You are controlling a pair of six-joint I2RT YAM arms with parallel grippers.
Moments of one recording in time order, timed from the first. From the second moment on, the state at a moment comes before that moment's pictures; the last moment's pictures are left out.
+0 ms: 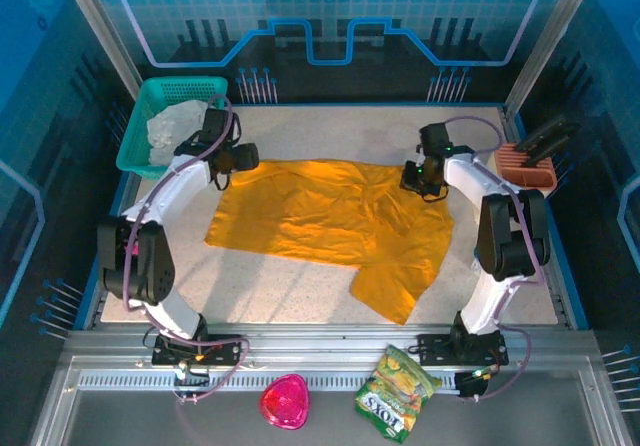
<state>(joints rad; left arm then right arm) -0.13 1.66 1.32 -0.58 -0.06 -0.31 0.11 1.84 1.30 -0.65 -0.14 0.44</state>
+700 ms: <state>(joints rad) -0.30 1.68 1.01 -0.66 -0.04 -0.57 -0.06 2.29 1.85 -0.88 -0.06 0.38</state>
